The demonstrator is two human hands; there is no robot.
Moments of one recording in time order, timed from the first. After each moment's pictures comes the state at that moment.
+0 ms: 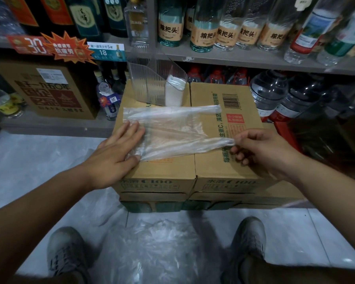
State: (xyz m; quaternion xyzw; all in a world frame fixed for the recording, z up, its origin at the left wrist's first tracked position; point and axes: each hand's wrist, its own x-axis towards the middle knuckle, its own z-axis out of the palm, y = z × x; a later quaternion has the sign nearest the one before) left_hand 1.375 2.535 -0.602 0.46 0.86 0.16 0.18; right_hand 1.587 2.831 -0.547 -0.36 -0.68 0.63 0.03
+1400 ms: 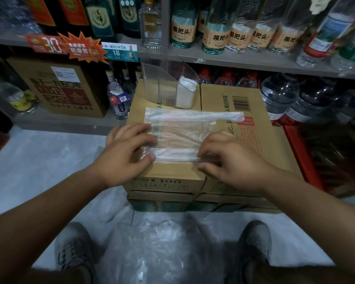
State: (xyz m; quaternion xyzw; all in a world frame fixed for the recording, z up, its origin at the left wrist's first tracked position) left_hand 1.383 2.531 -0.602 0.48 0.83 0.28 0.06; right_hand 1.558 2.778 -0.555 0.01 -0.98 0.20 0.02
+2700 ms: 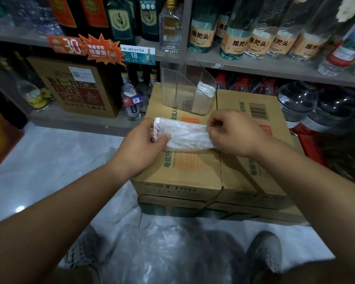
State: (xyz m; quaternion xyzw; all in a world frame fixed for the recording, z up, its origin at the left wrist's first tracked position) left_hand 1.380 2.559 -0.579 0.23 0.85 0.46 0.15; right_hand 1.476 2.783 -0.535 -0.10 -0.98 0.18 0.04
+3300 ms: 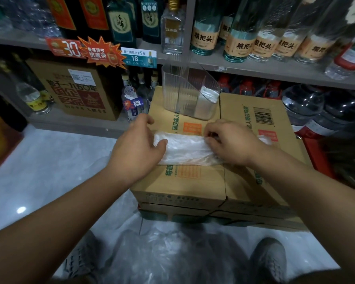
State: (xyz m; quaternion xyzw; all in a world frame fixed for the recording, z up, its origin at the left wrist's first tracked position) left_hand 1.377 2.560 -0.568 0.25 0.91 0.33 0.03; right_hand 1.461 2.787 -0.553 -0.06 -0.99 0.13 -0.01
